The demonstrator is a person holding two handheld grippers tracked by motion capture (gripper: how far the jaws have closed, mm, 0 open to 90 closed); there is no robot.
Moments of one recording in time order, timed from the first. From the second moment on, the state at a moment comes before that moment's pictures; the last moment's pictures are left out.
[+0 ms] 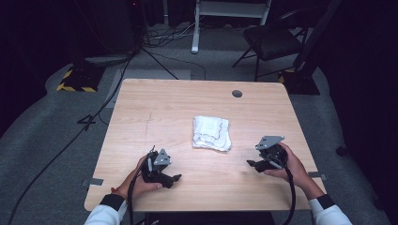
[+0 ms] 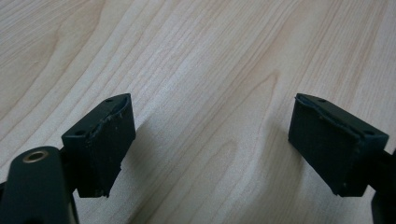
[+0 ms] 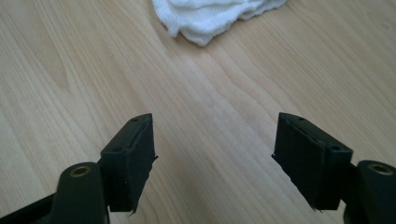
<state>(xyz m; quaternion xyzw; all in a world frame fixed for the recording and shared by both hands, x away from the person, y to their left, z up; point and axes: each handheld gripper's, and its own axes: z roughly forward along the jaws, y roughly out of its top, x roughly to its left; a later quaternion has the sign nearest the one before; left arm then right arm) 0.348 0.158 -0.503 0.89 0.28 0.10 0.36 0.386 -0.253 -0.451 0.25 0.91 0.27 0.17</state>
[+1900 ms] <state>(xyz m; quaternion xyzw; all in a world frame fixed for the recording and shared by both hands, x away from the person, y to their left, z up) 0.348 0.158 -0.504 0.89 0.28 0.10 0.36 0.339 -0.373 -0.504 0.42 0.81 0.36 0.19</state>
